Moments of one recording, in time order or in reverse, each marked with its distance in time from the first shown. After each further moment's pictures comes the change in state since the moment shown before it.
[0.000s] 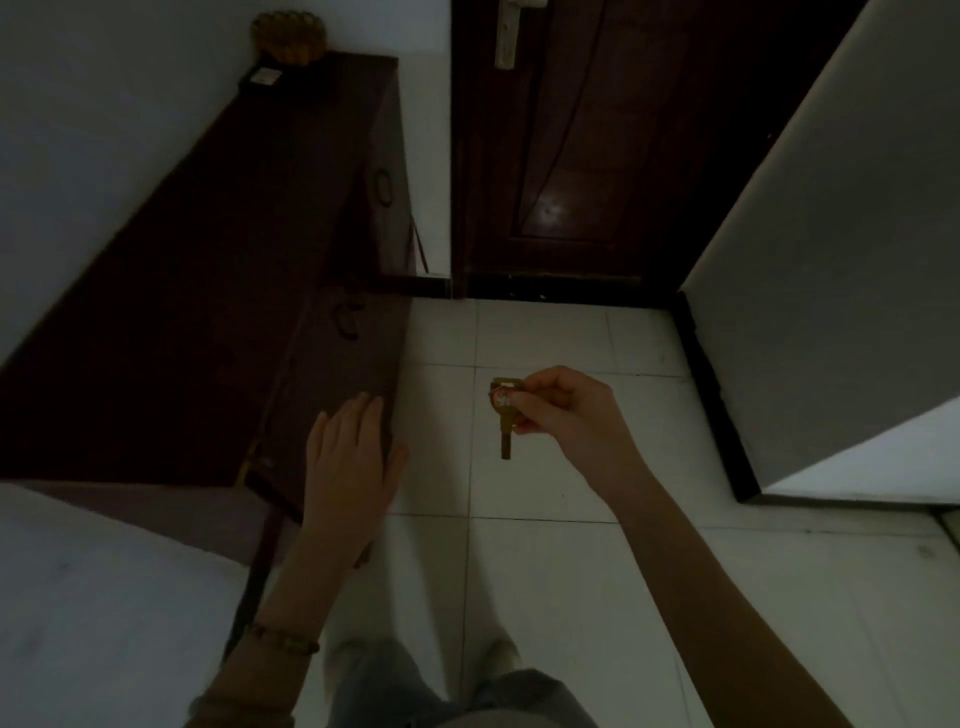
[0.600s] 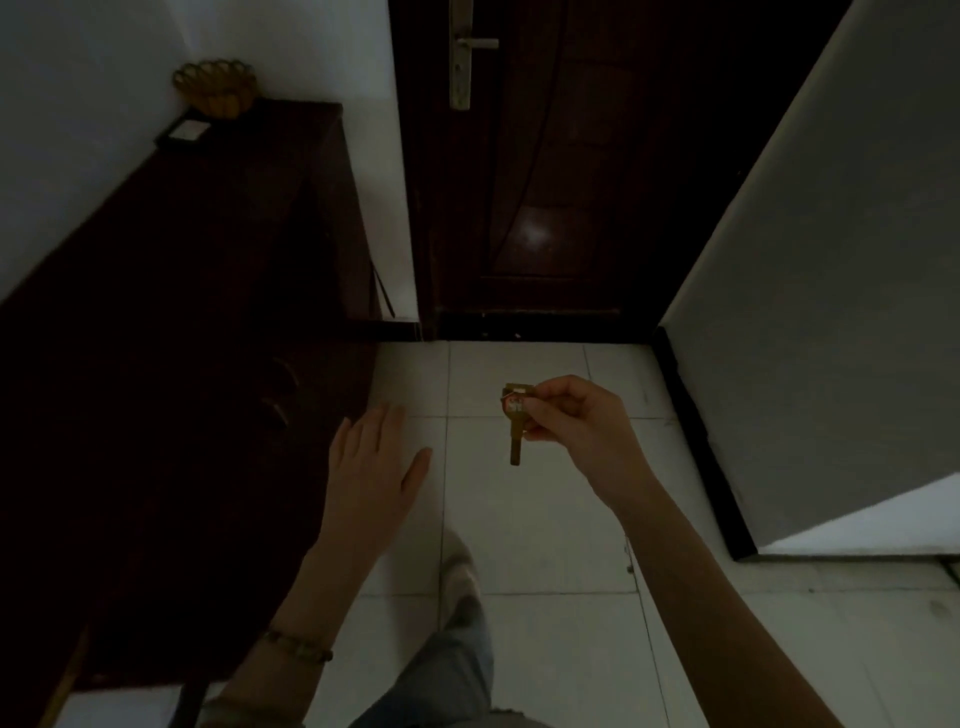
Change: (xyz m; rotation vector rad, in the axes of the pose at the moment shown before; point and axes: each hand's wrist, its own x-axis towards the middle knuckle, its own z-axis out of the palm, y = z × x) left_hand 0.164 0.098 0.046 -0.053 -0.077 0.094; right_hand 0.157 -0.006 -0.106 0.007 0.079 -0.032
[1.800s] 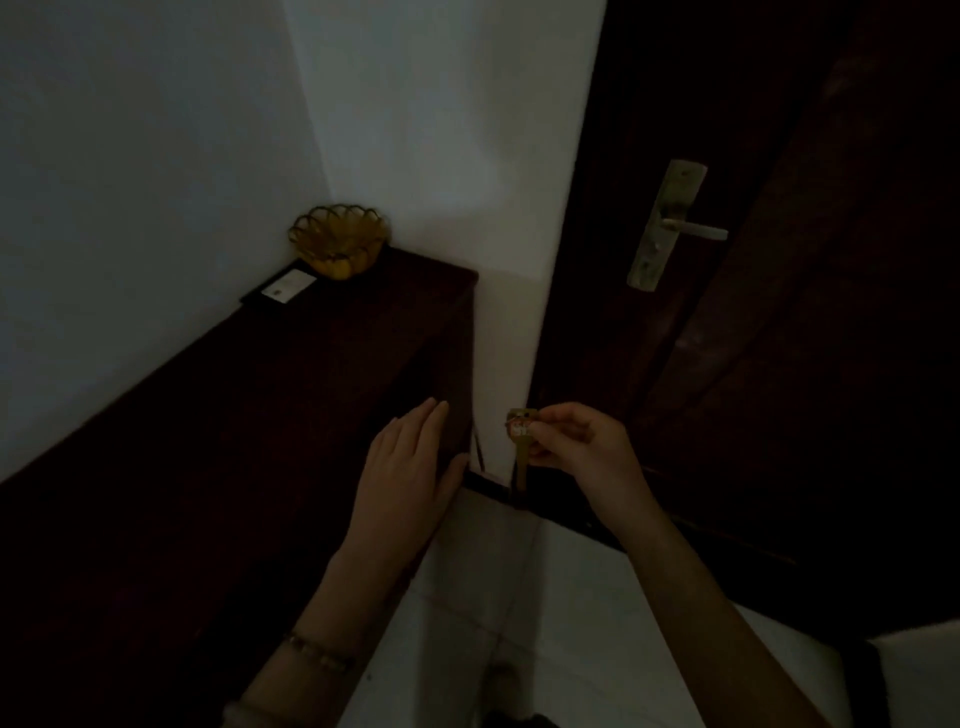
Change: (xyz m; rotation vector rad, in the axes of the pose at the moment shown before) left_hand 0.537 -0.110 -0.023 0.068 0.336 -0.201; right_hand 0.606 -0.086 0.104 0.017 -0.397 0.001
